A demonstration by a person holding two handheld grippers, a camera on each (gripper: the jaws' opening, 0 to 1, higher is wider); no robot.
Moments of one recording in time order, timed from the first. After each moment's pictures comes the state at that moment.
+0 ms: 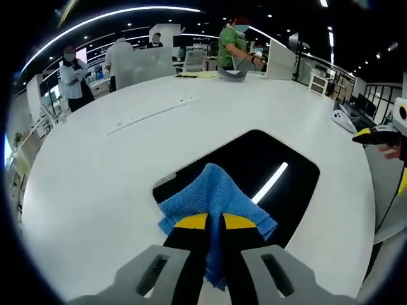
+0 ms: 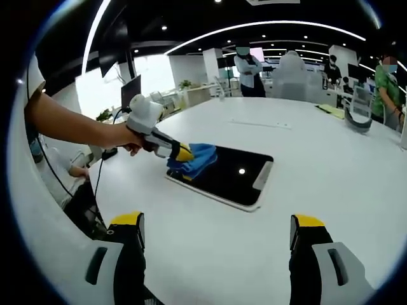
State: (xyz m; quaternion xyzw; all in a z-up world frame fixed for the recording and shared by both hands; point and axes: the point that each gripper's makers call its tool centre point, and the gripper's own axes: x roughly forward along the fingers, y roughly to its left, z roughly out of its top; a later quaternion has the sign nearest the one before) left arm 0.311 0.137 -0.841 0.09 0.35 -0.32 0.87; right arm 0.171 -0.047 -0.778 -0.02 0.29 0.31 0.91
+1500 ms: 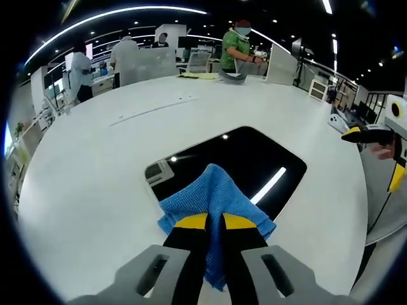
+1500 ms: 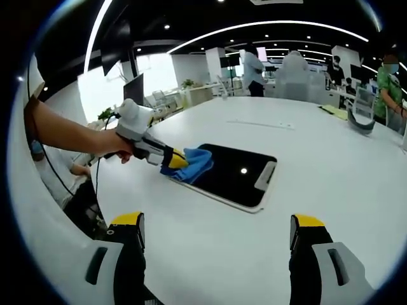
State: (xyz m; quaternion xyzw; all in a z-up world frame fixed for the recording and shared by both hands) left arm 0.281 0.136 -0.840 0.07 0.35 -0.32 0.88; right arm 0.172 -0.042 -0.778 -0.03 0.29 0.31 0.90
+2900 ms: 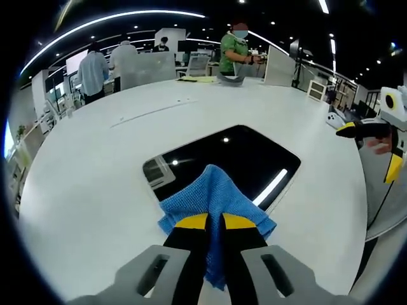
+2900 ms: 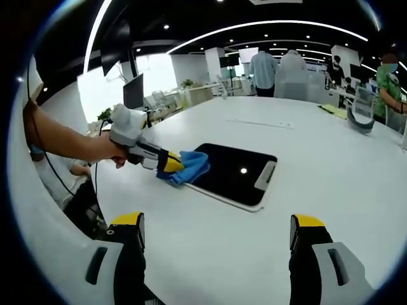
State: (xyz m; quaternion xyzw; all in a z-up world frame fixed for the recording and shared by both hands) left arm 0.267 0.137 -0.841 0.08 0.33 -0.32 0.89; right arm 0.171 -0.042 -0.777 -0.02 0.29 0.31 0.90
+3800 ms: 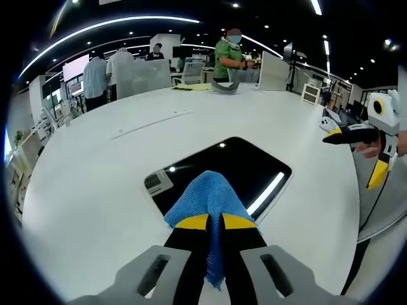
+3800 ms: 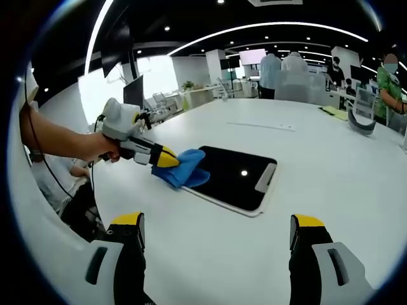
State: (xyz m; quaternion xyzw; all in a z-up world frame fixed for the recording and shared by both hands) left arm 0.261 0.138 -0.811 0.08 0.31 -0.33 0.89; right arm 0.180 -0.042 -0.779 -0.02 0.28 0.32 0.91
